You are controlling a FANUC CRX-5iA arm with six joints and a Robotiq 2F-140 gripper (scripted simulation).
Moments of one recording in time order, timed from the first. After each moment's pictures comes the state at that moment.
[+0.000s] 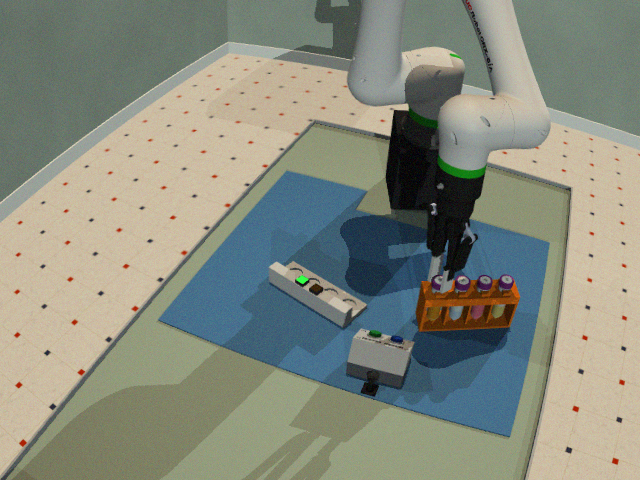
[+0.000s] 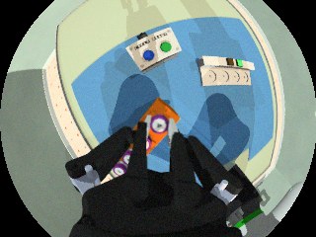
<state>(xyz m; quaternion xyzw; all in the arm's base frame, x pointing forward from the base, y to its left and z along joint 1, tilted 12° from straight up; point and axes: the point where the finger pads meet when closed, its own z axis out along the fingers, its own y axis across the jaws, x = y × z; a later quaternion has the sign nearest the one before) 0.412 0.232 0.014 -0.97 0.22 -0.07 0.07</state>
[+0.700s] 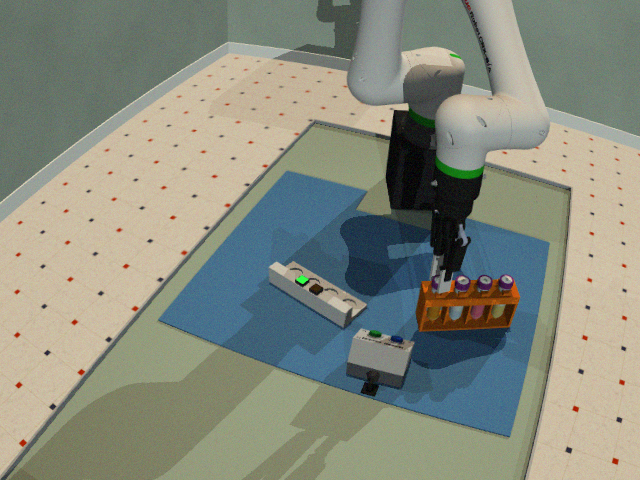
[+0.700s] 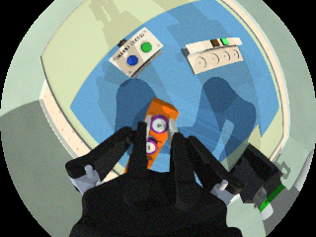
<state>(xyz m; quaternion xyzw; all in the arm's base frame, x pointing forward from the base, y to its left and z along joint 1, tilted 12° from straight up) 0.412 0.232 0.014 -0.93 0.34 -0.06 0.09</state>
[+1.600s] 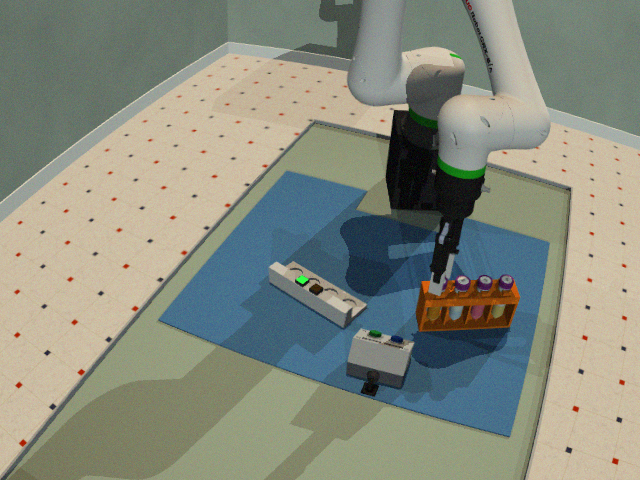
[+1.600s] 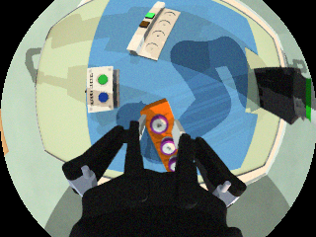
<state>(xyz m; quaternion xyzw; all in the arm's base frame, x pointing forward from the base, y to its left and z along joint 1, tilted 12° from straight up) 0.412 0.232 0.014 -0.73 0.67 -0.03 0.10</state>
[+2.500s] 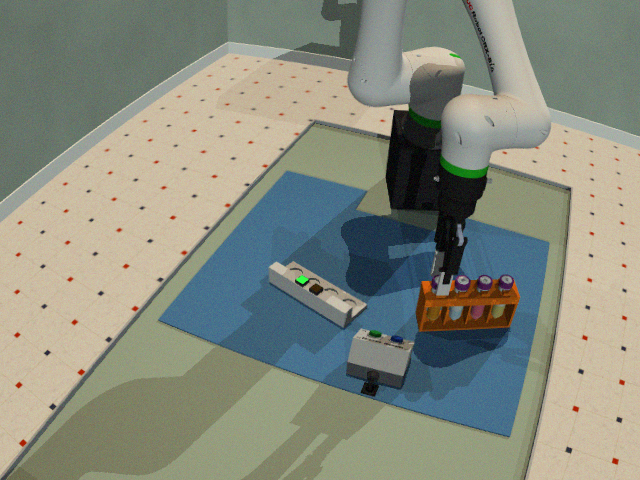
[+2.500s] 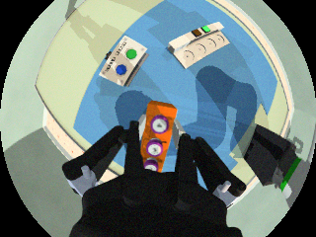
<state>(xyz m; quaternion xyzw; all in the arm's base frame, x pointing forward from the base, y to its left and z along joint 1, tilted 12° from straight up) 0.412 0.233 0.014 -0.89 0.45 -0.06 0.09</state>
